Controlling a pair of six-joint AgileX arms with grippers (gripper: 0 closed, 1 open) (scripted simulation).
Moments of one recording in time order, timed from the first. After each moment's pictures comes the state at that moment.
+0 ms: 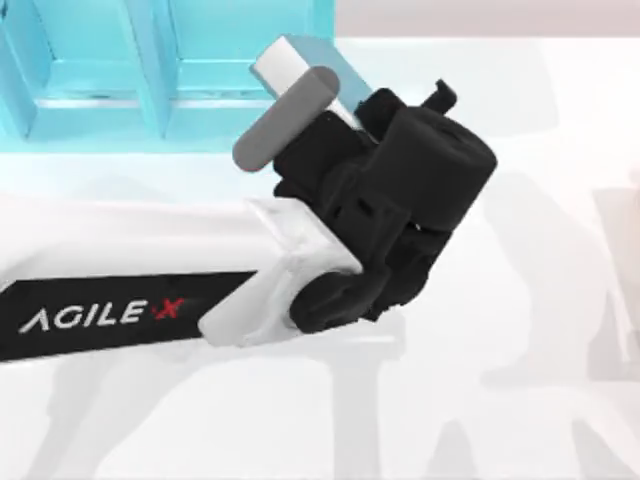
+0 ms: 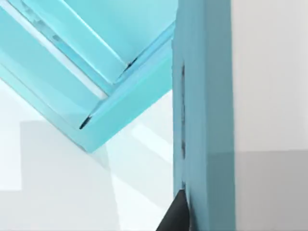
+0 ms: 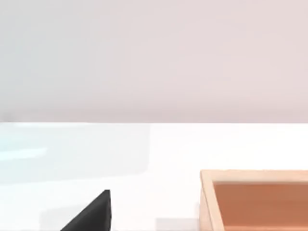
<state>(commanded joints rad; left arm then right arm) -0.97 1.79 1.13 0.13 -0.93 -1.21 0.00 0.00 0.00 0.00 0.00 0.00</state>
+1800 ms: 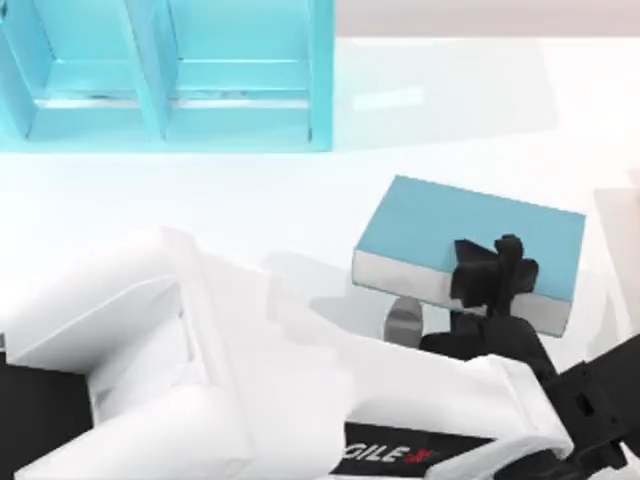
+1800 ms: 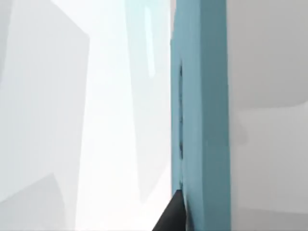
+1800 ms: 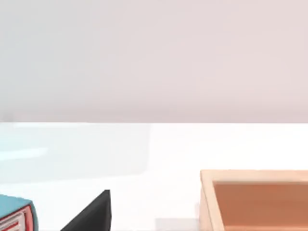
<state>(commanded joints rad) -1.28 2.15 1.37 -0.18 -1.25 -2.46 0.00 0.00 0.00 0.00 0.00 0.00</state>
